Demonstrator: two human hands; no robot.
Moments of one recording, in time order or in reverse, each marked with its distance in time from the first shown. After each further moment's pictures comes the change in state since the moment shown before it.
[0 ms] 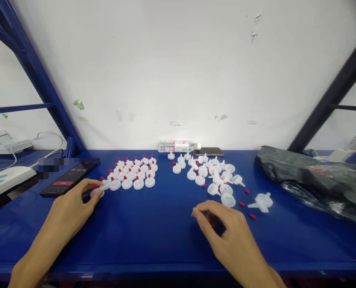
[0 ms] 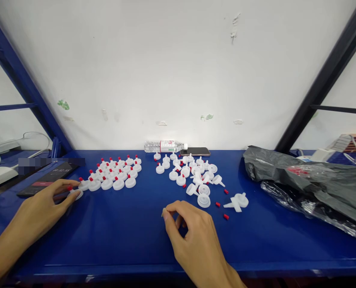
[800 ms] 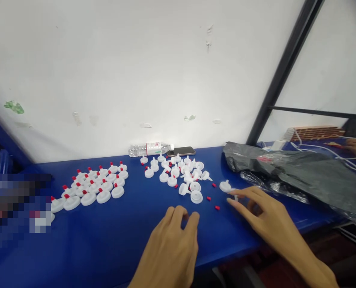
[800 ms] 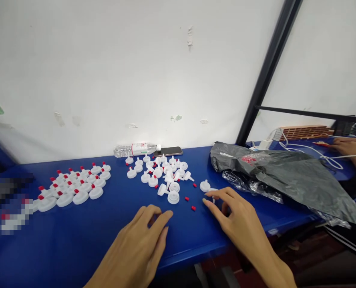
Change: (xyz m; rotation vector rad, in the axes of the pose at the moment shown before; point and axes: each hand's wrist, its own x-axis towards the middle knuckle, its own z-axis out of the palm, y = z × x) left_hand -0.111 0.199 0.025 -0.275 -0.192 0.996; right_hand -0.042 0.096 -0.123 -0.469 0.219 0.174
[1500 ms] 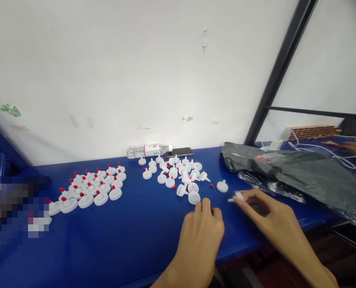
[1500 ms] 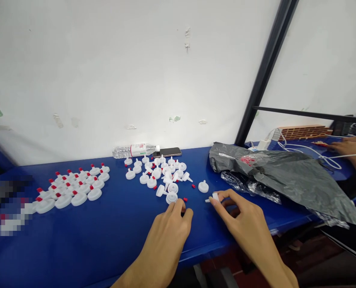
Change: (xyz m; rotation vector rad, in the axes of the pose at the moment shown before) left_hand 0.064 0.049 0.003 0.001 -0.404 -0.010; right_hand -0.005 0.005 -0.006 0.117 0.049 0.251
